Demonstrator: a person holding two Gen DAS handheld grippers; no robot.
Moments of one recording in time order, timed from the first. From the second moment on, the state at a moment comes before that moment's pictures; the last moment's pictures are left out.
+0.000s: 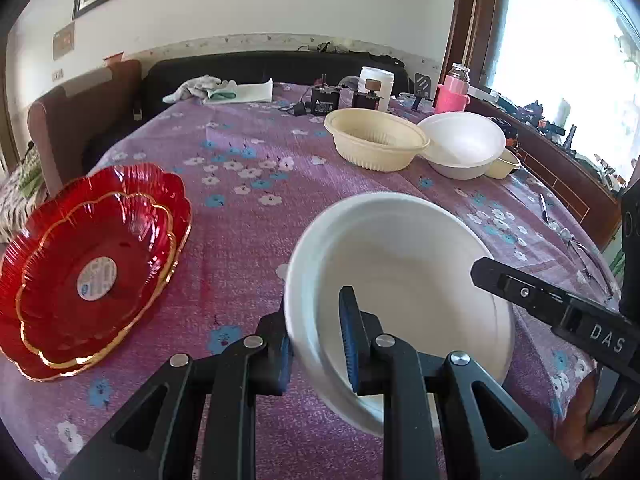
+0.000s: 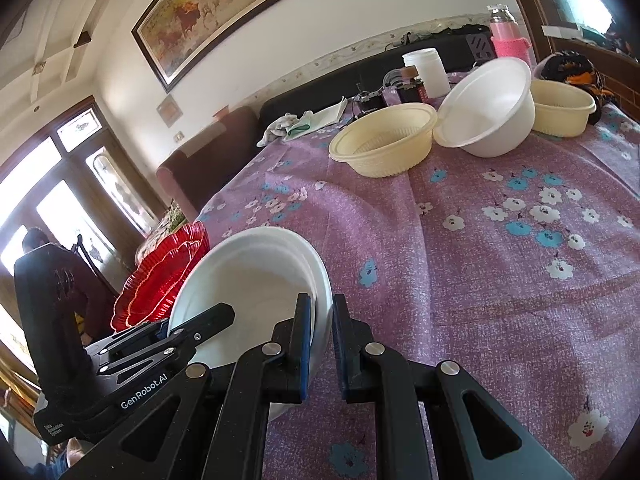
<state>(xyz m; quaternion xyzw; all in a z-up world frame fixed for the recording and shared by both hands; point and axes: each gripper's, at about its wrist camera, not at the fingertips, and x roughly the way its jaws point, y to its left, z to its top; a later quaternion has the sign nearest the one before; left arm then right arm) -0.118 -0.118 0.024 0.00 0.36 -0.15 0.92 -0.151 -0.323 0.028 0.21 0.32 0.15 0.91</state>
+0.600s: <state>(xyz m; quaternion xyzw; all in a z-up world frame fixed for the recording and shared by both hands) -0.118 -0.109 0.026 0.00 0.36 -0.15 0.92 -0.143 -0.313 0.024 0.20 0.36 0.15 0.90</state>
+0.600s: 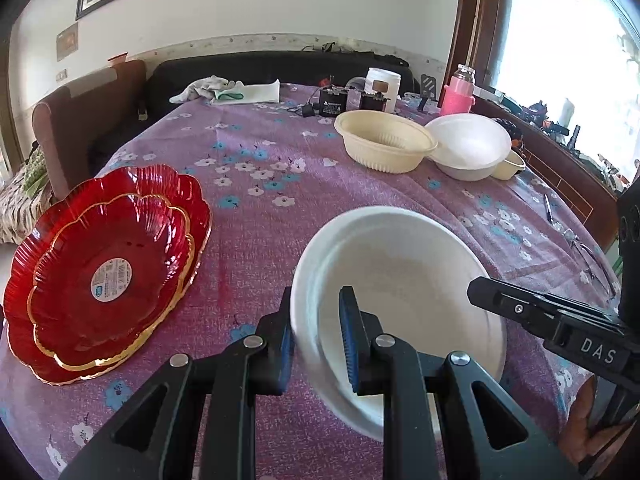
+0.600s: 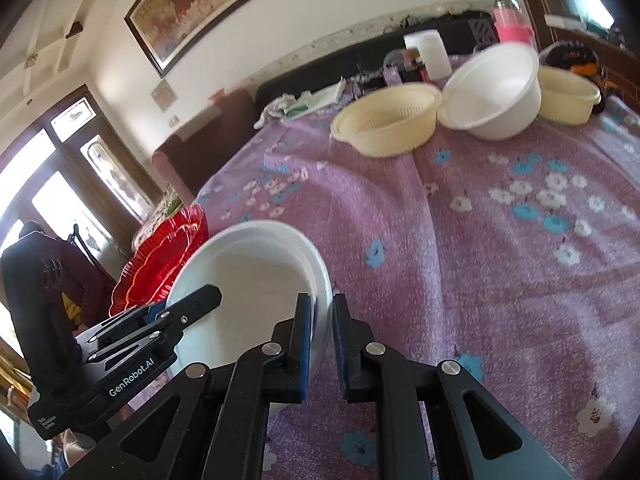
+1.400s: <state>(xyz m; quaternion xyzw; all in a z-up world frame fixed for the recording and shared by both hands) -0.131 -0.064 0.080 0.00 0.31 -0.11 0.94 -0.150 -0.282 0.073 0.20 0.35 0.21 0.89</state>
